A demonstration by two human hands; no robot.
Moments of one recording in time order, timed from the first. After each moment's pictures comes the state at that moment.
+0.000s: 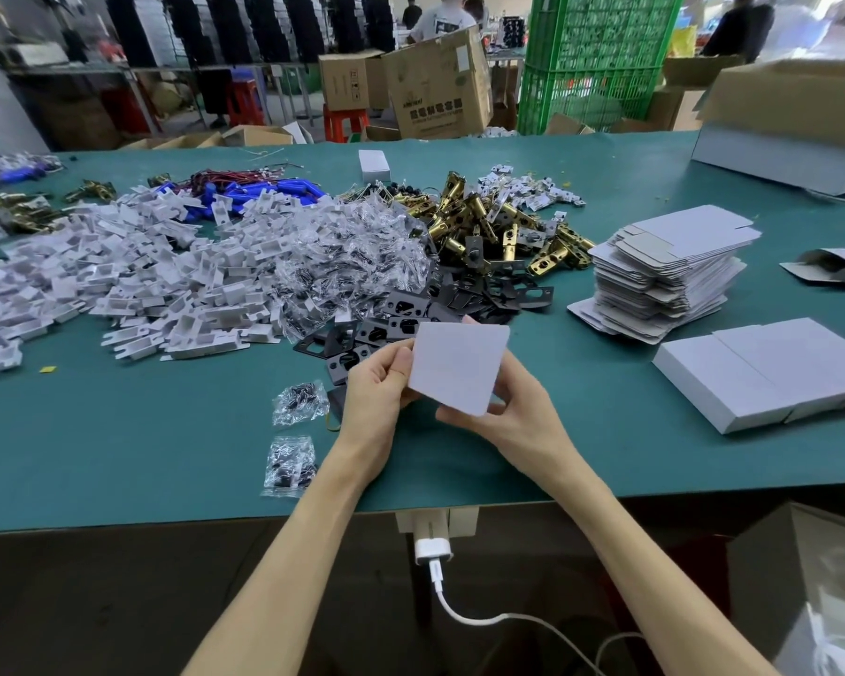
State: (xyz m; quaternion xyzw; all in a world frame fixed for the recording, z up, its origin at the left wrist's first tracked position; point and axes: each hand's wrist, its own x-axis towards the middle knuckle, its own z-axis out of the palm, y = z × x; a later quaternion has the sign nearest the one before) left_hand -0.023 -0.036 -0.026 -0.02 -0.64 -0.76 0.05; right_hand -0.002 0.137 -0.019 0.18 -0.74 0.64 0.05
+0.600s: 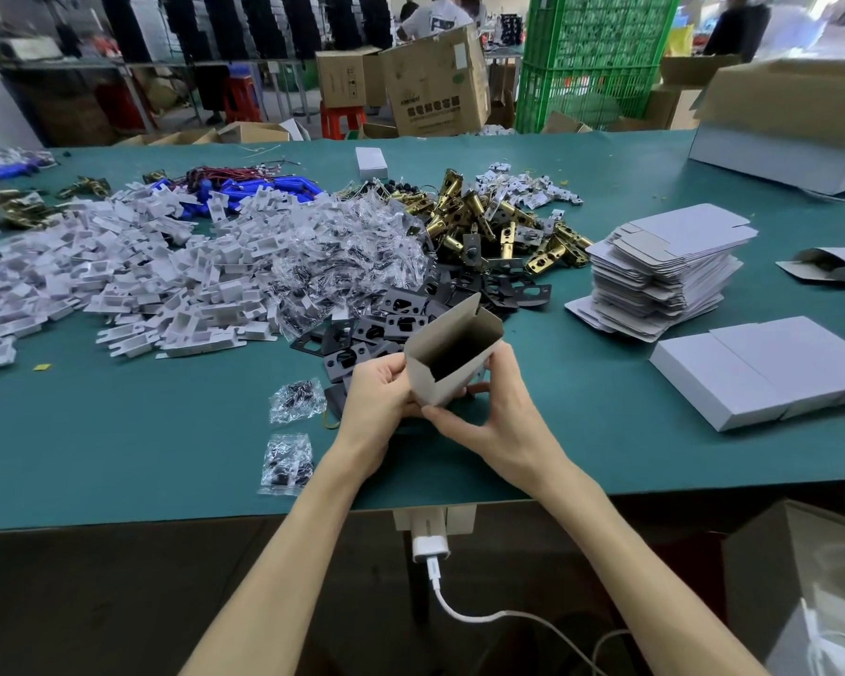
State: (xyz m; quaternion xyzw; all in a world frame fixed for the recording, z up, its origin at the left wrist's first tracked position) left_hand -0.020 -0.038 -0.024 -0.05 -0.66 -0.75 -0.01; right_hand -0.003 0.129 -0.027 0.23 -0.78 0.56 0.13
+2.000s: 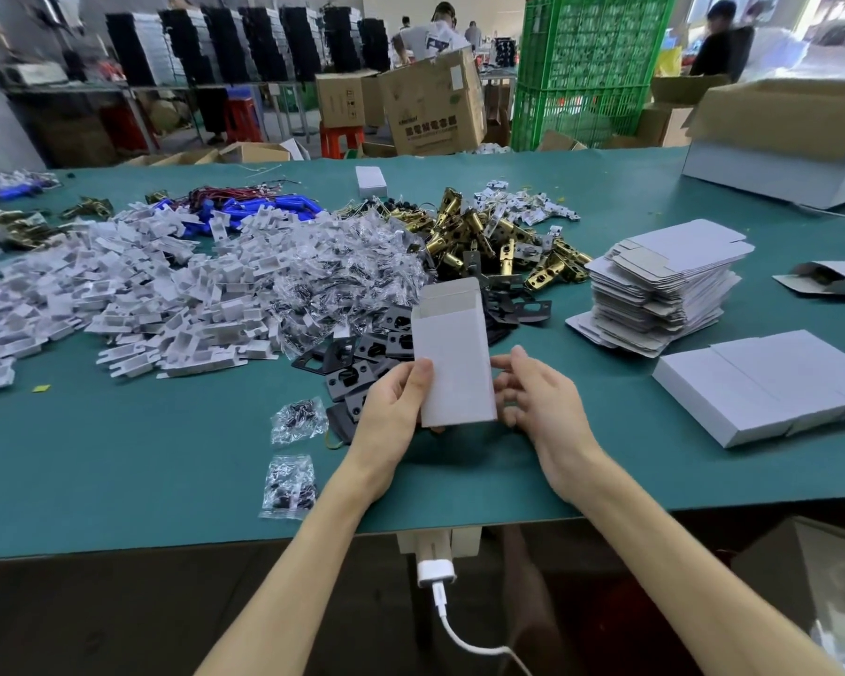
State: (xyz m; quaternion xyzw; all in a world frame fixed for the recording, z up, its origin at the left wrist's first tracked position) left_hand -0.021 -0.030 -0.021 -0.03 -0.67 -0.74 0.01; right_hand -0.023 0.149 -0.012 -0.06 -0.62 0.78 0.02
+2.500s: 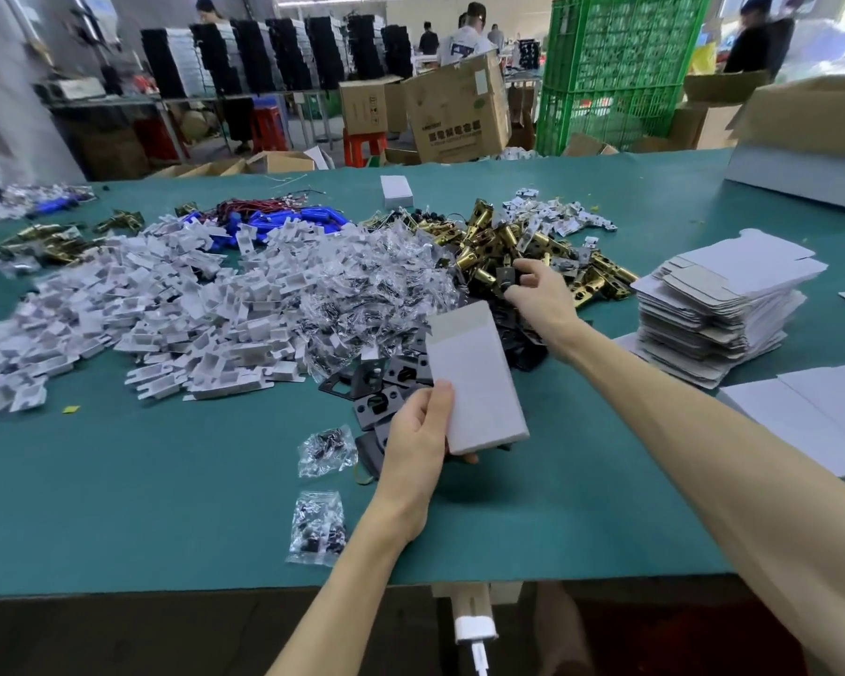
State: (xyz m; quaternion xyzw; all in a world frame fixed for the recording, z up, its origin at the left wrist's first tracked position) left_hand -0.028 -0.033 -0.021 0.03 -0.65 -0.76 0.02; right_hand -0.200 0.132 0.034 -0.03 -0.82 0.56 0.09
